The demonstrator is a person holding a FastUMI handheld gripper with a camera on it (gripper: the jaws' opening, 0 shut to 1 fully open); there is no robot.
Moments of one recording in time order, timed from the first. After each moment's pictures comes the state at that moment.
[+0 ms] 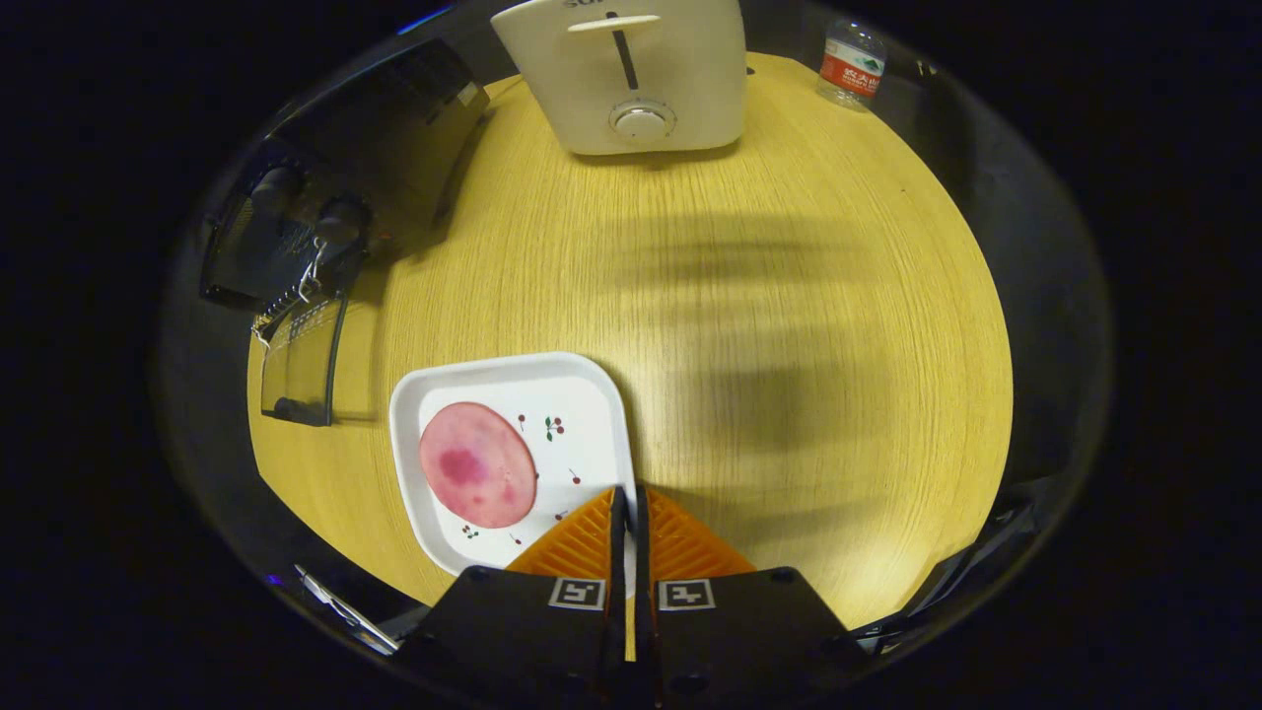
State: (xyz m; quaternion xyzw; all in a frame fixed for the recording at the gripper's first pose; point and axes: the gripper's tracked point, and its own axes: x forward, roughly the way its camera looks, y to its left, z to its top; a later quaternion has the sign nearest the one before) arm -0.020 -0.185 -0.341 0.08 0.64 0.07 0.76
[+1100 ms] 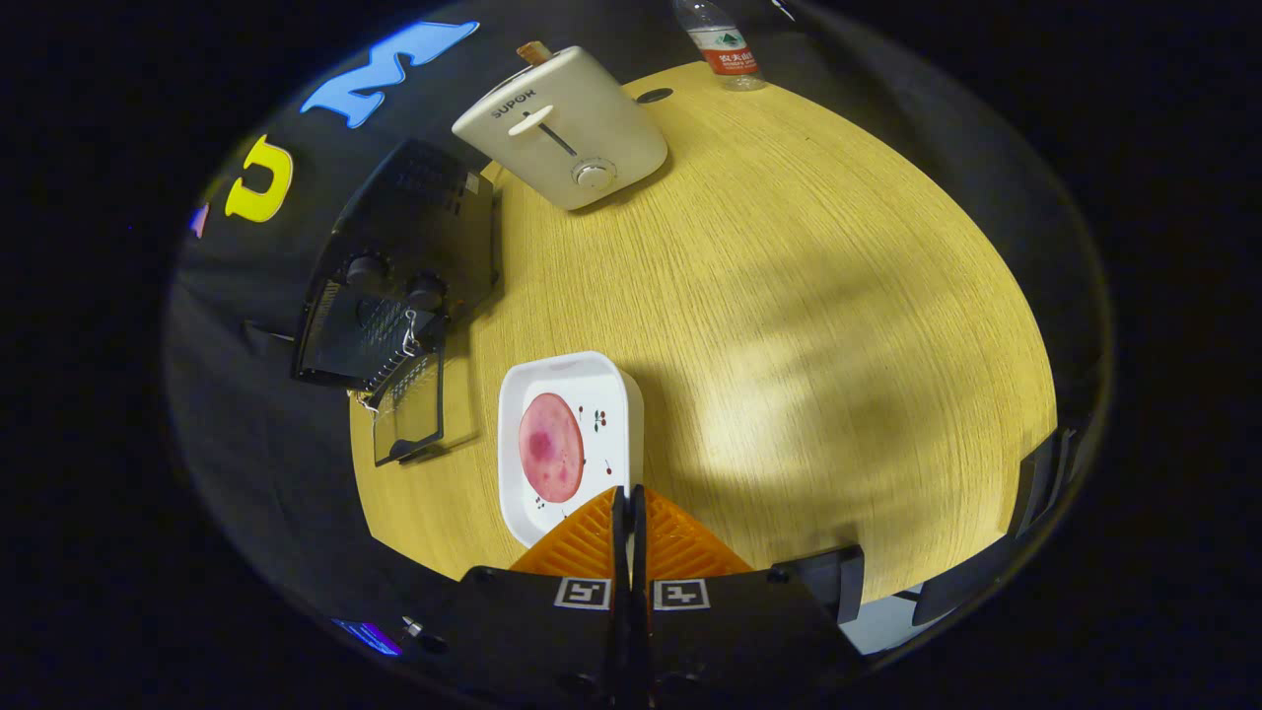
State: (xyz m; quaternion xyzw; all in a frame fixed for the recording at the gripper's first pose) arm -0.061 -0.178 -0.293 0.28 0.55 0.07 0.78
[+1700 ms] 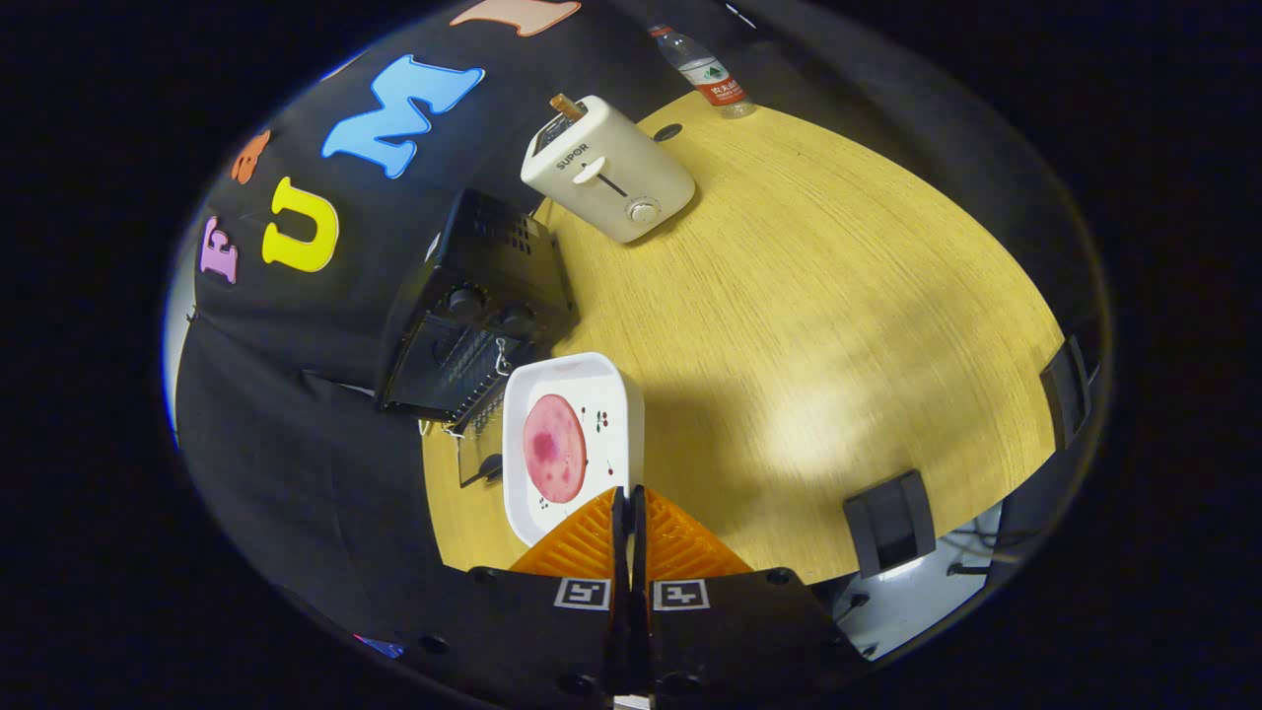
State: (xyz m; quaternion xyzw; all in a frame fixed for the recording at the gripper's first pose) arm -0.085 -0.134 -0.230 0.37 0.48 0.09 0.79
